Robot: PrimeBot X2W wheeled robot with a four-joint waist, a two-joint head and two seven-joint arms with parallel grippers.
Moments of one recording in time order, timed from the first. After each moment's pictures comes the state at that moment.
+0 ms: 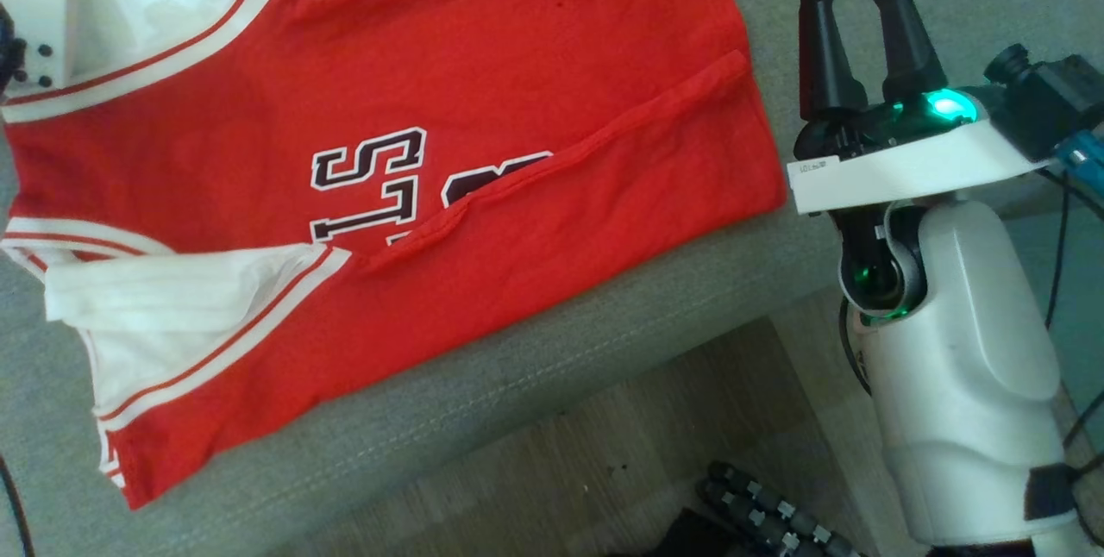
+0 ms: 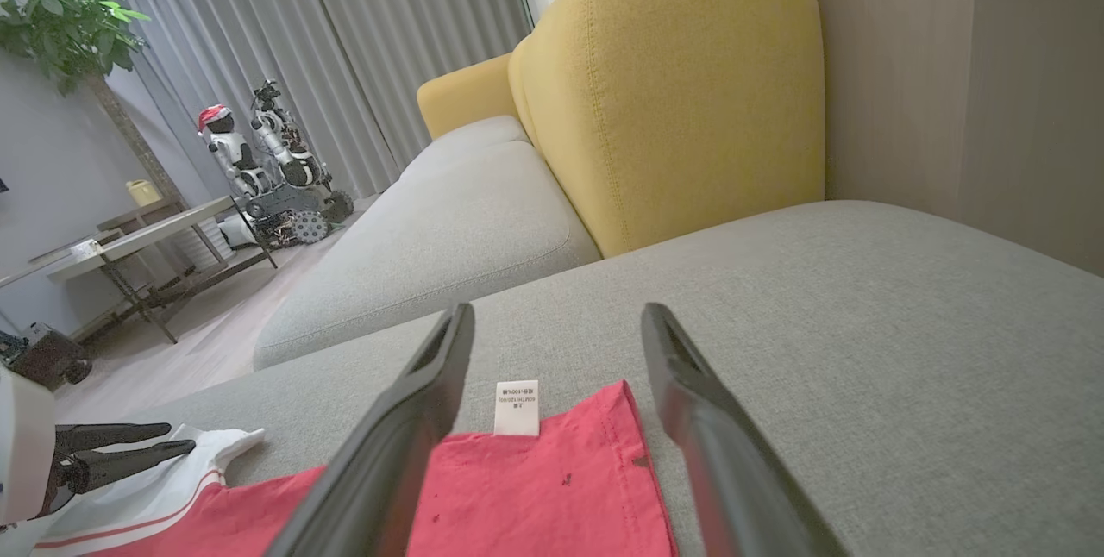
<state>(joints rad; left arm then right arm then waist) -1.13 0.47 -0.48 0.93 -0.17 -0.13 0.29 -0.58 -0.06 0.25 0.32 0.40 0.12 -0.15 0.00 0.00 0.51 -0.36</state>
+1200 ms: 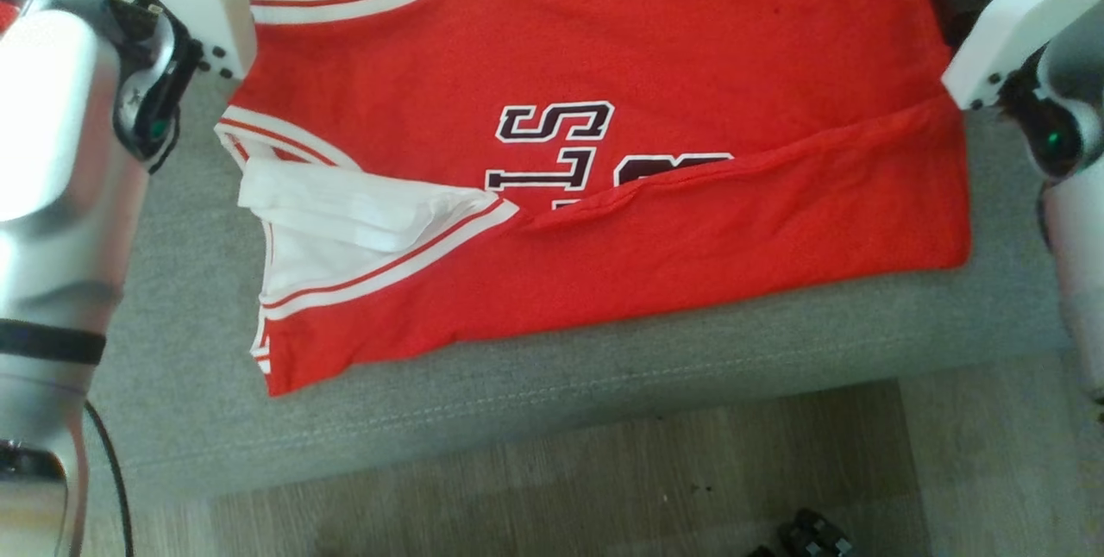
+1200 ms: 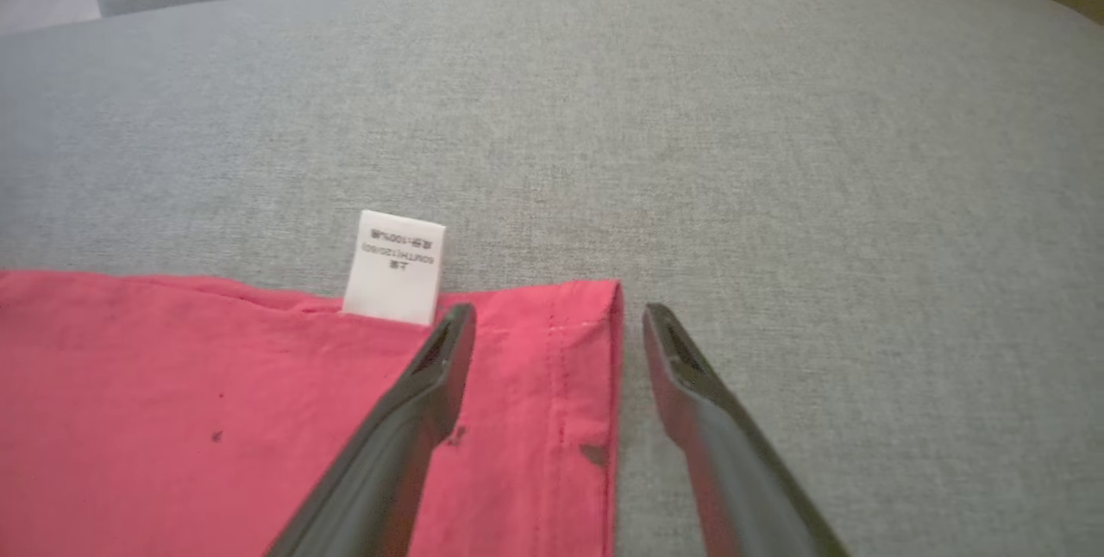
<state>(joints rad) -1.02 0.36 -0.51 0.65 -0.37 -0.11 0.02 -0.88 -0.36 0.26 0.70 0.34 0.12 0.33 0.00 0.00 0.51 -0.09</state>
